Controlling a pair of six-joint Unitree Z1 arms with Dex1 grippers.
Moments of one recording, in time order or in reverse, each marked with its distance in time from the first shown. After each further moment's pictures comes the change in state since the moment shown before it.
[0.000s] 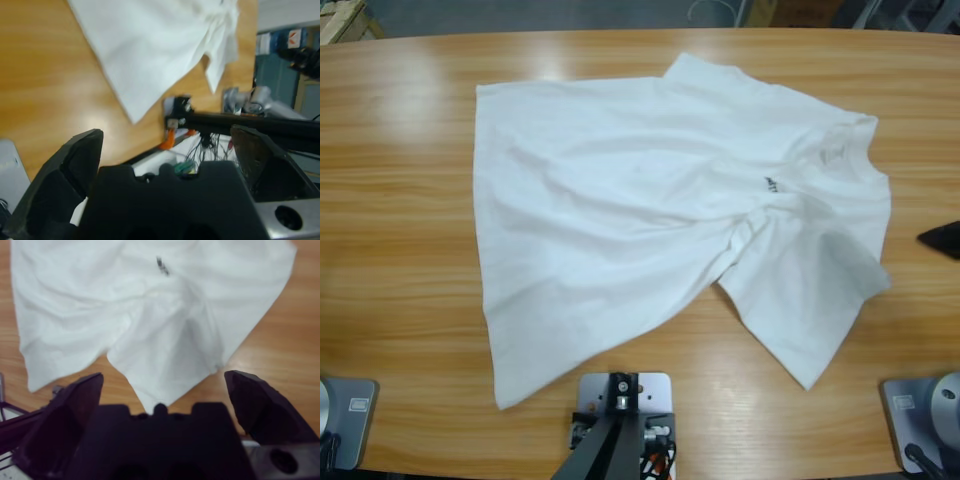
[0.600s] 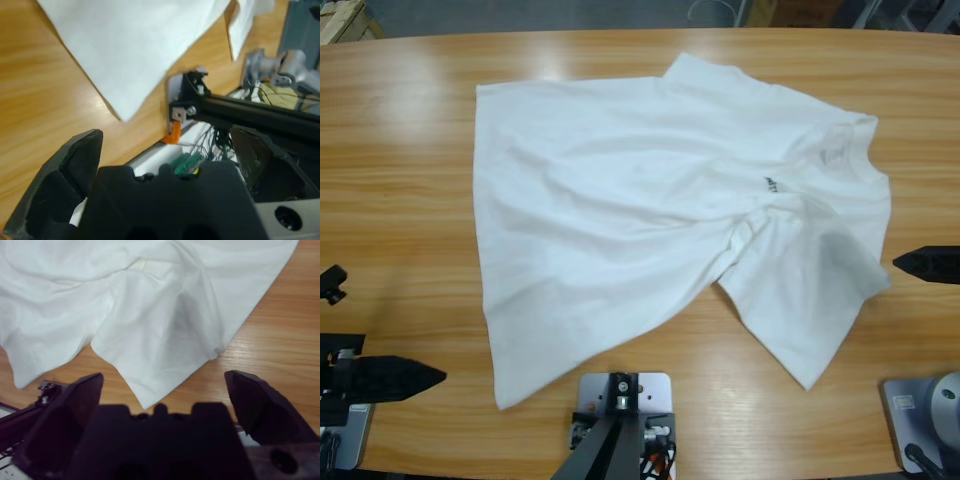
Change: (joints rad) arm 0 -0.369 0.418 0.169 -0.525 0.092 -0.174; arm 1 0.014 0.040 0.040 -0.006 0.000 0.037
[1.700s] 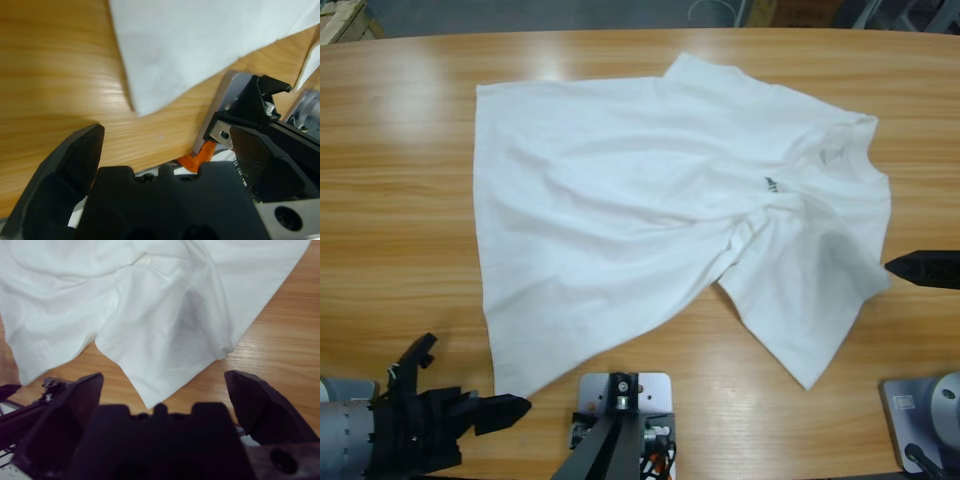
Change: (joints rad) arm 0 -0.683 0.447 0.104 -0.414 0.478 -0.795; arm 1 0.001 -0.008 0.030 -0.035 0.027 0.001
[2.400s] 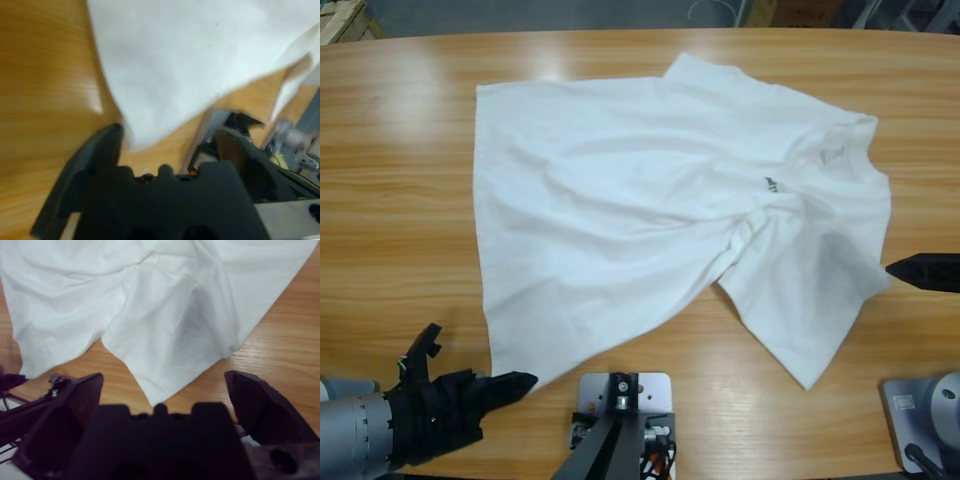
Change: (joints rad) arm 0 -0.036 0.068 0.044 -0.115 0.163 -0.110; arm 1 0.002 -0.014 0.000 0.000 0.025 0.000
